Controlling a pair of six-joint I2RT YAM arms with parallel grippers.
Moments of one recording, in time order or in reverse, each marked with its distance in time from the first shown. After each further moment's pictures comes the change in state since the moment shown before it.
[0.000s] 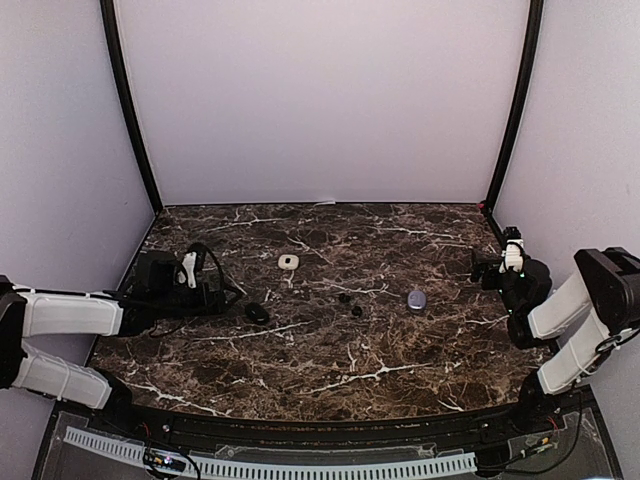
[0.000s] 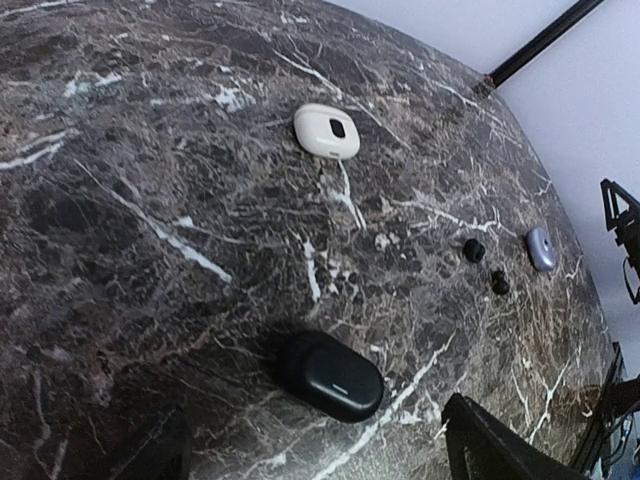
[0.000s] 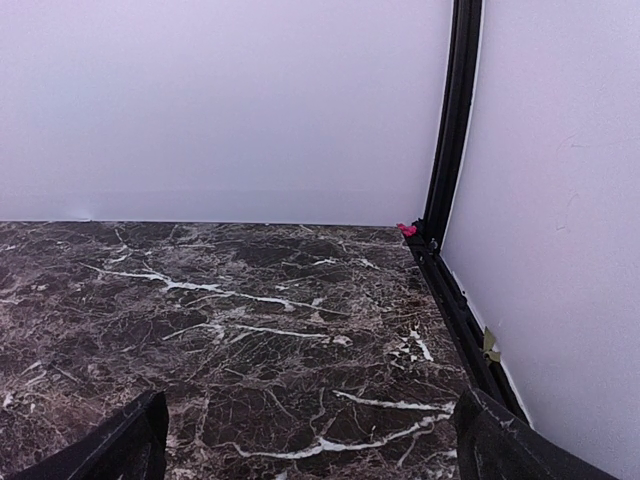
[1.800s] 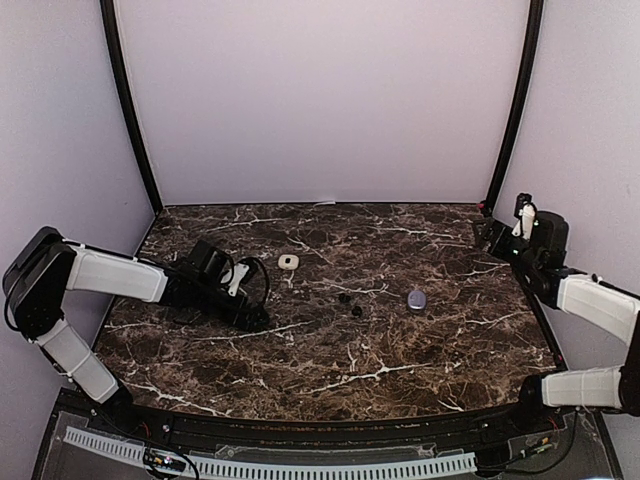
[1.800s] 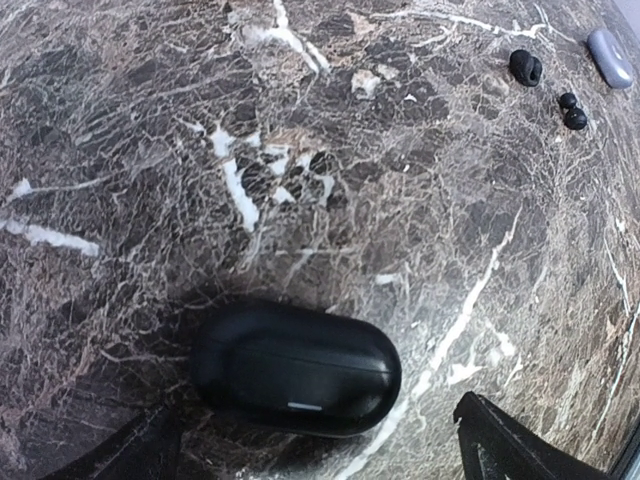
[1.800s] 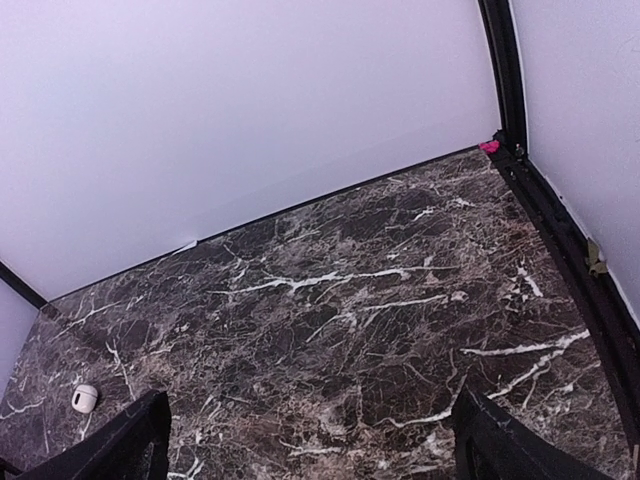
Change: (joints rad) left arm -0.156 0.364 0.331 -0.371 -0.021 0.308; right arm -0.012 -0.452 0.345 -1.017 -0.188 0.438
